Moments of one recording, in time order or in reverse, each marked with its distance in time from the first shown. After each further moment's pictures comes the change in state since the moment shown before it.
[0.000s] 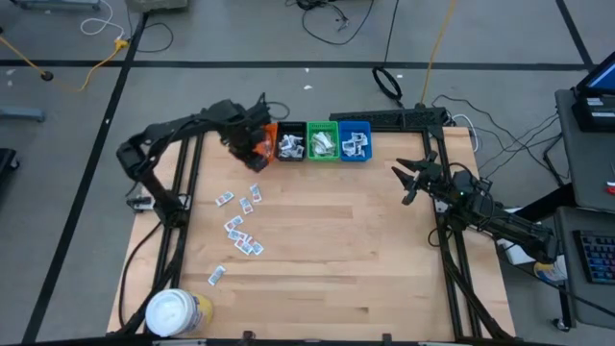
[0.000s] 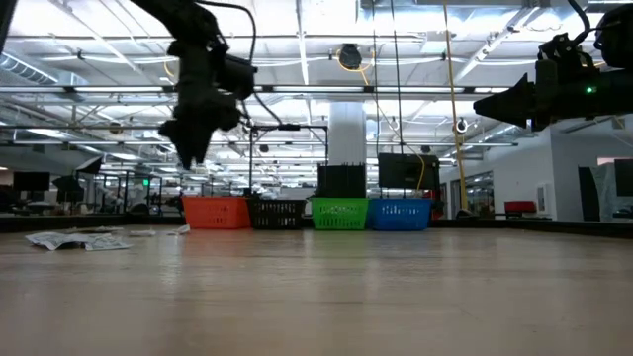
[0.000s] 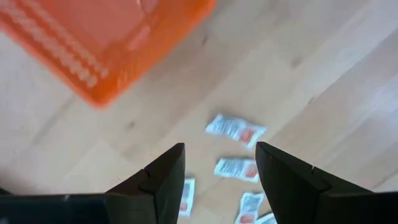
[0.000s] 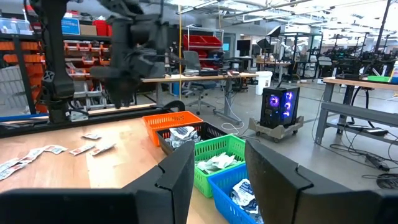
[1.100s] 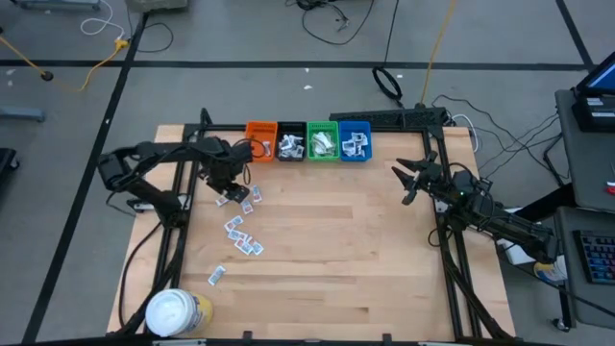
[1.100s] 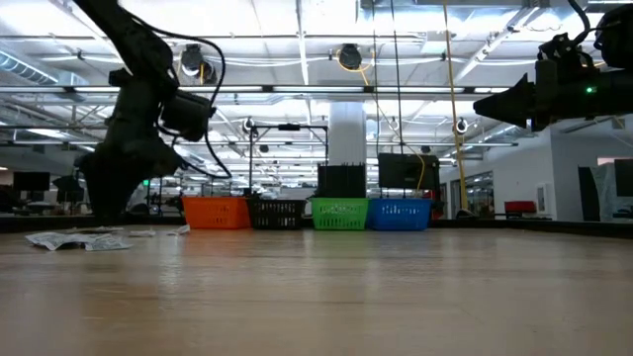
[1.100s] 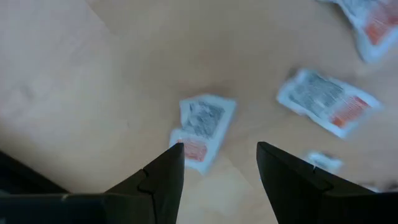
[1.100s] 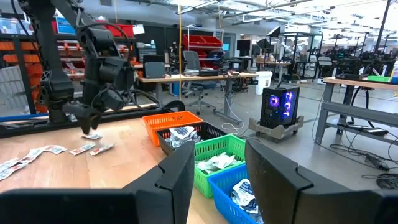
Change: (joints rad) left arm -0.065 -0.196 -0.566 0.186 -0.007 -0.238; right arm 0.000 0.000 0.000 0.000 0.000 0.000
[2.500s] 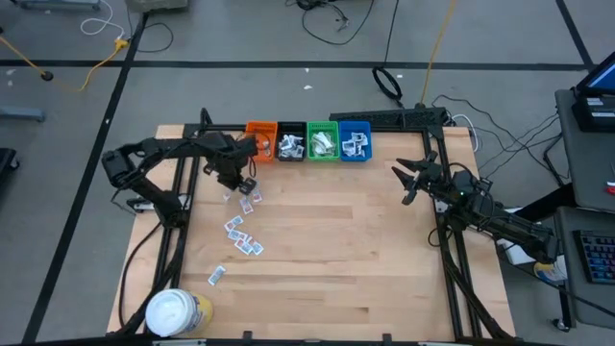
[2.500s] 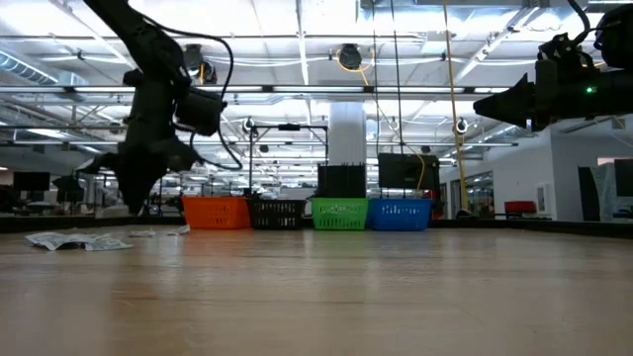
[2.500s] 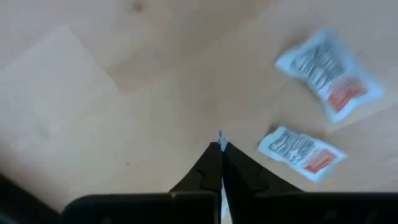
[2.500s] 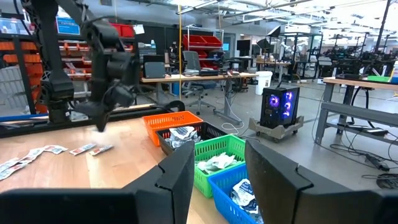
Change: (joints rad) left arm 0.007 0.060 0.067 0.050 -0.031 -0.054; right arm 0.000 0.000 0.000 0.000 0.000 0.000
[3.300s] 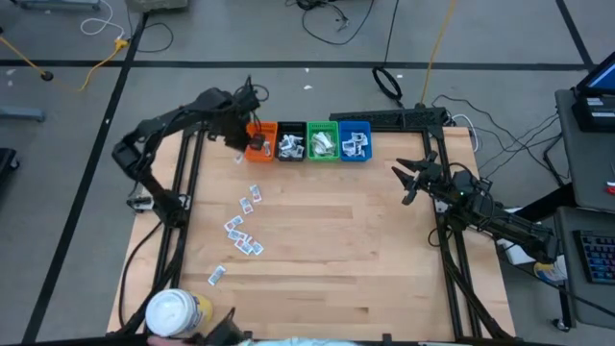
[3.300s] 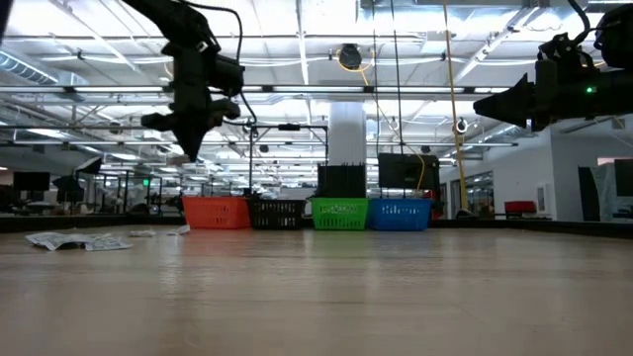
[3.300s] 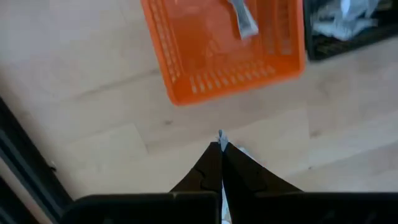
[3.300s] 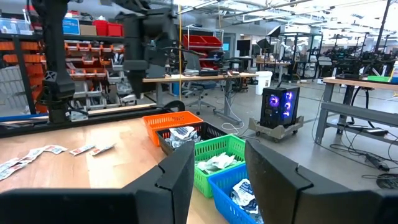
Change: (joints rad) left arm 0.187 0.101 0.511 -0.240 -0.015 -0.052; right arm 0.000 0.000 0.000 0.000 0.000 0.000
